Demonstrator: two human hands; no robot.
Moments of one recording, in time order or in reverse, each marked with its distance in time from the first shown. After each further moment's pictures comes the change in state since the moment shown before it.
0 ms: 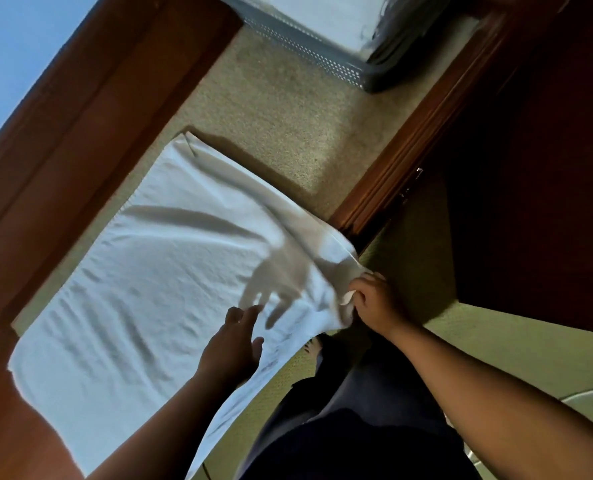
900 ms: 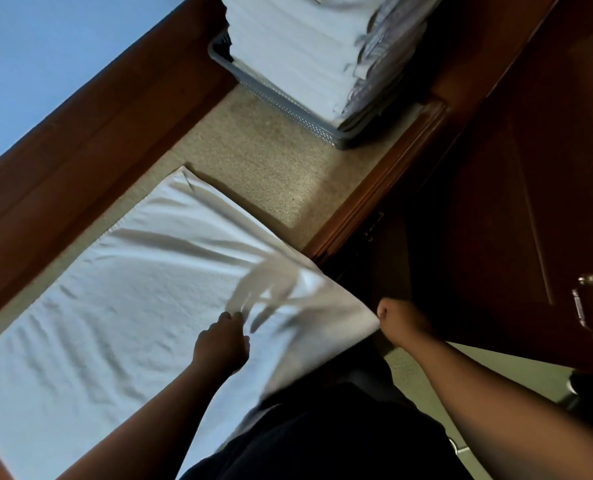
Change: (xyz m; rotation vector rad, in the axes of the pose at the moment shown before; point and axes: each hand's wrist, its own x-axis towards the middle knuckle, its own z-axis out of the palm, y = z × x) left_hand 0.020 0.045 -0.025 0.101 -0.007 -0.062; right_hand -0.016 0.022 -0.117 -0.328 -0.295 0.504
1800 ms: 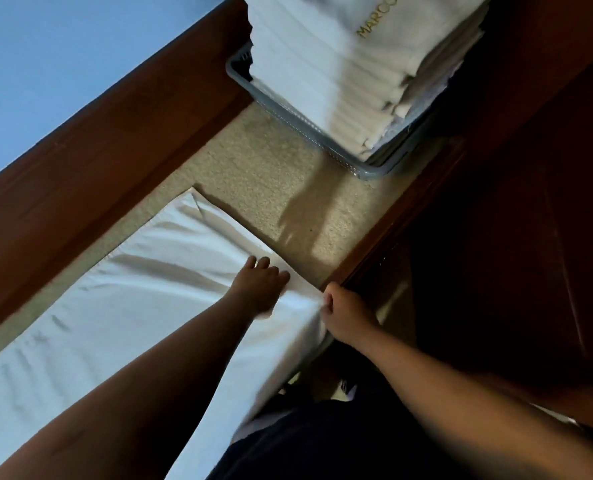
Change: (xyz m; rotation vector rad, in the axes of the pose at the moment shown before) left_hand 0.132 0.033 -0.109 0.527 0.119 0.488; right_hand 0.024 -0.163 -0.039 0.188 0.056 -0.289
